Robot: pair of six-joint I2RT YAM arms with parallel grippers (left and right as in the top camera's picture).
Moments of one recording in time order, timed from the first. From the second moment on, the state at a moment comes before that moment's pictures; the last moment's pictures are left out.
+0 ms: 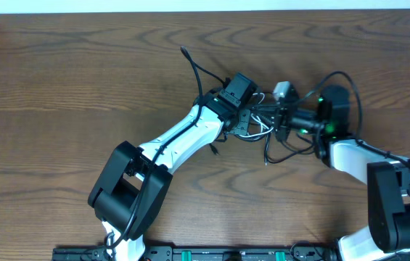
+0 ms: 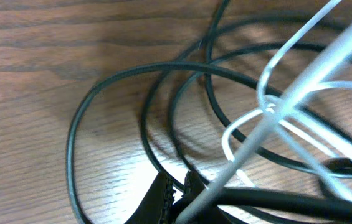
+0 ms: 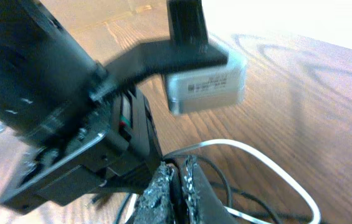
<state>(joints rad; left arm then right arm) -0.66 1.92 1.35 -0.61 -0.01 -0.44 0.09 1.71 0.66 0.65 -1.08 -0.20</state>
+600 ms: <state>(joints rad) -0.67 1.92 1.35 -0.60 0.02 -0.44 -0.01 1.72 0.66 1.09 -1.34 0.18</state>
